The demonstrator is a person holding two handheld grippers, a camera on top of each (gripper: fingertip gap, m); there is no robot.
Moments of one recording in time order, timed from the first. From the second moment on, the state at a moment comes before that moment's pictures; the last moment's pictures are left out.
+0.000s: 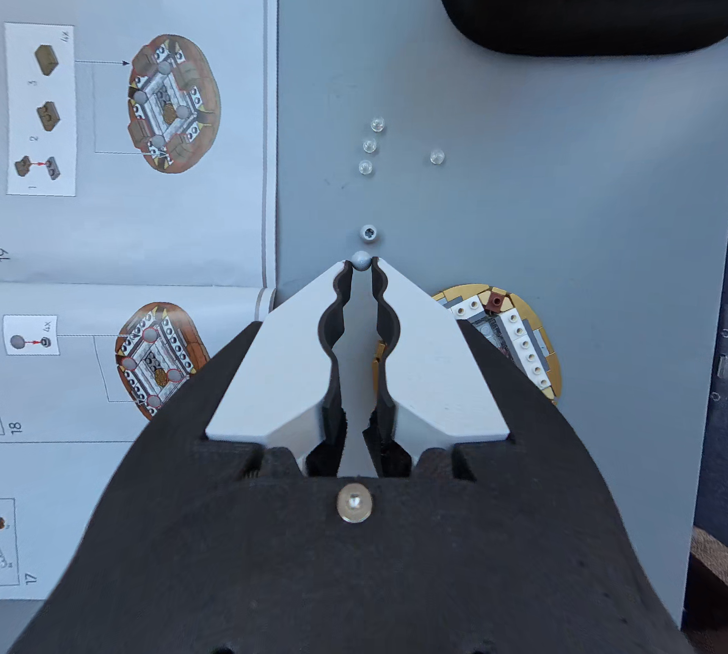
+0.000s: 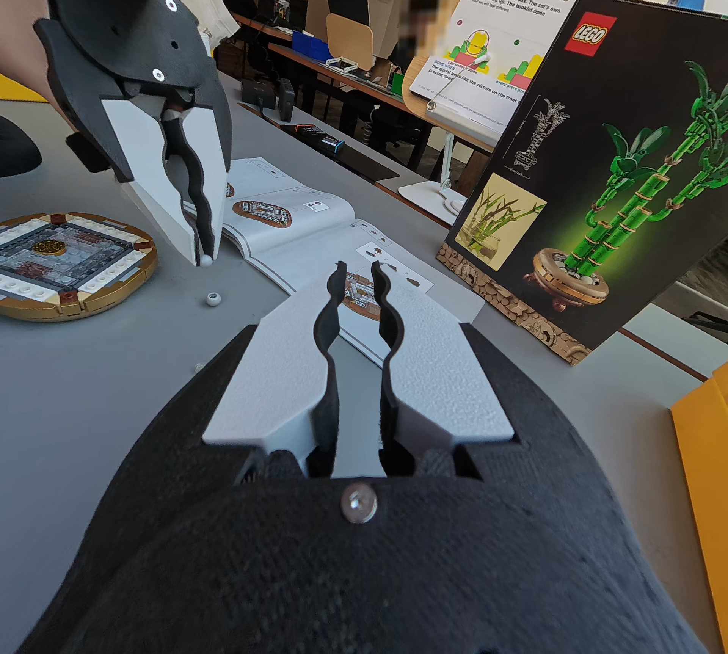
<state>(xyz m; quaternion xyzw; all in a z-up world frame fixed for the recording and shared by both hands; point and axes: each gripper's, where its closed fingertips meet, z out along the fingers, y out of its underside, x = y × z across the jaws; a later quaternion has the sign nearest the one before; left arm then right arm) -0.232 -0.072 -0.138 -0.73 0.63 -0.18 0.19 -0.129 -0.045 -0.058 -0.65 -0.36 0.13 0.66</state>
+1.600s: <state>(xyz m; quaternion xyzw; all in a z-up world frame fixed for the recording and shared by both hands) -0.697 -0.044 -0.127 -0.96 0.16 0.00 0.24 -0.127 -0.043 -0.055 -0.65 -0.35 0.16 0.66</state>
